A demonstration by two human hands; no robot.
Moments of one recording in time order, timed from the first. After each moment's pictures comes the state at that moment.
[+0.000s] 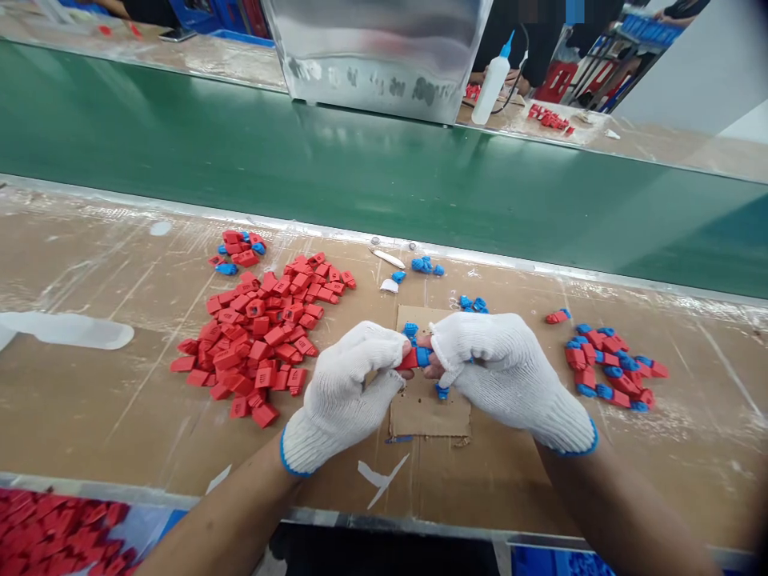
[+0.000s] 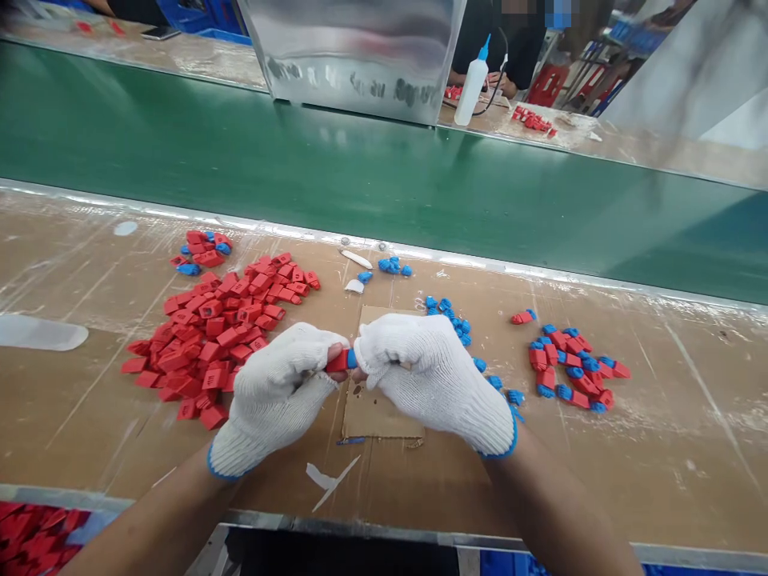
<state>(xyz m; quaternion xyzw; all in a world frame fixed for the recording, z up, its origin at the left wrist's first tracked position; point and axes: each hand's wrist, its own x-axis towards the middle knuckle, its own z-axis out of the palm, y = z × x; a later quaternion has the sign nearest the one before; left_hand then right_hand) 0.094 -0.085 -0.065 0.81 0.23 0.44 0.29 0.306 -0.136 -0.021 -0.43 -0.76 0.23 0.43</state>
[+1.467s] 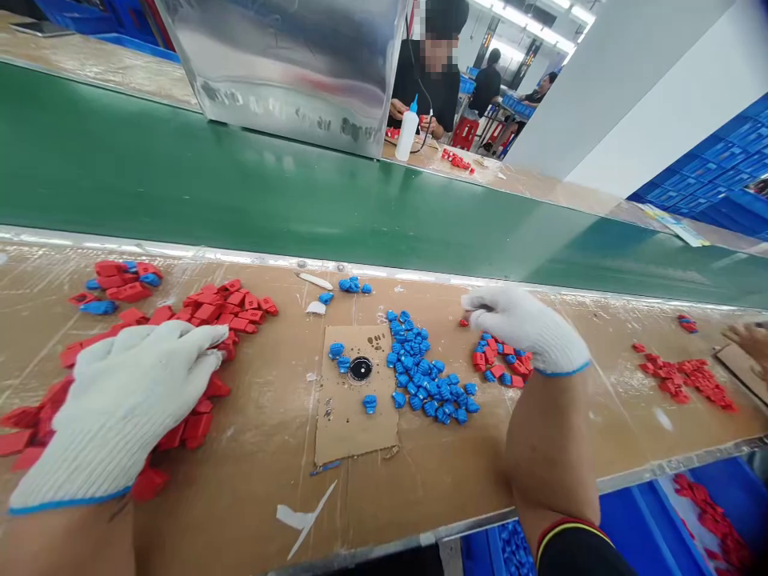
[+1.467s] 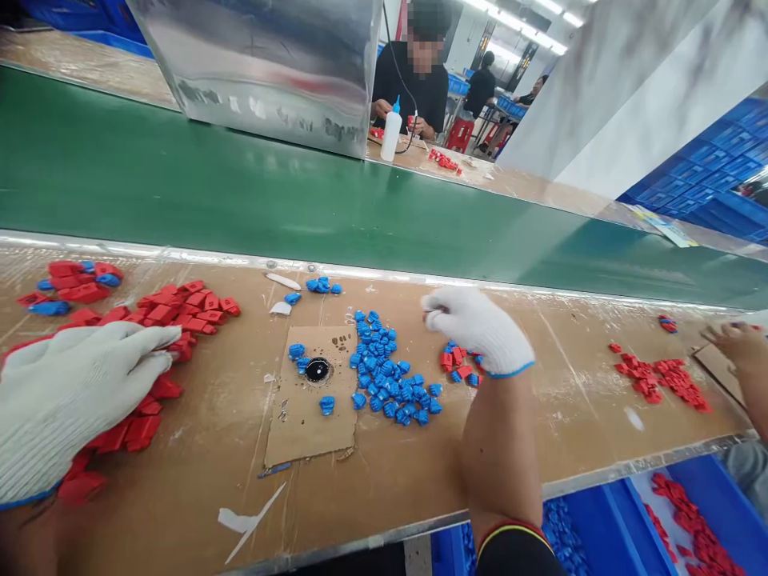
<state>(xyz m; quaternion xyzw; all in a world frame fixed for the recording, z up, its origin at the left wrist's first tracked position) 0.039 -0.016 -0.042 0.85 0.51 -0.08 -0.04 0.467 -0.170 0.020 -0.78 -0.60 0.14 0.09</state>
